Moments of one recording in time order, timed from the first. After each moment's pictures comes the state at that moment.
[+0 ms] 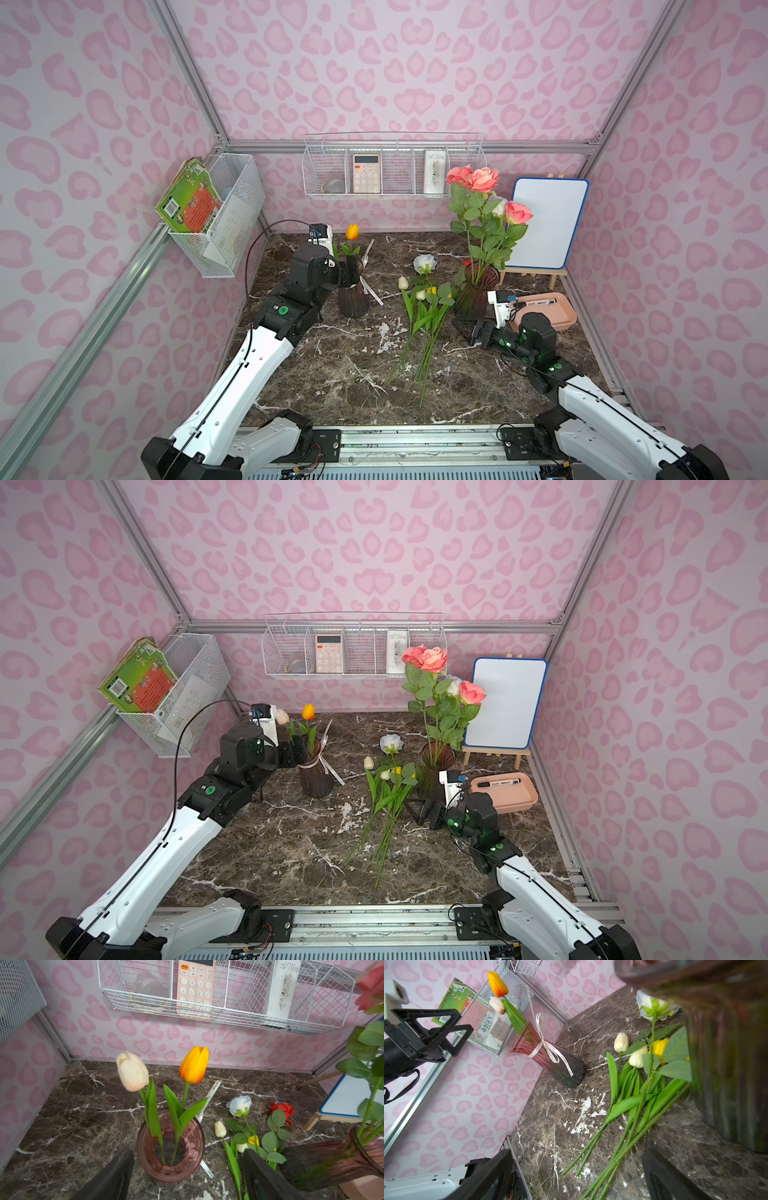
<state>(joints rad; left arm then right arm) -0.41 1.09 1.17 -0.50 -0.20 -0.32 0.45 0.87 0.33 0.27 -0.50 0.70</state>
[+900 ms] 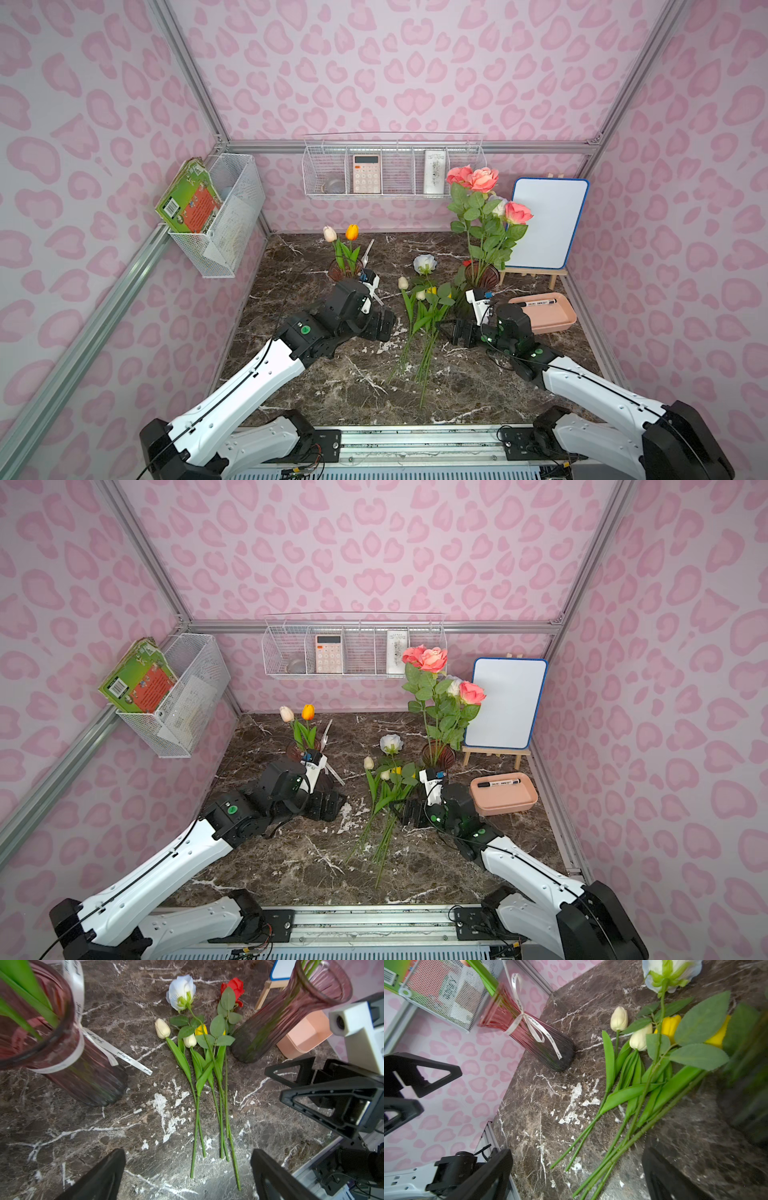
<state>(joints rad) -0.74 1.09 1.07 -0.76 -0.06 -0.39 0.58 1.07 0.45 0.18 -0.37 0.62</state>
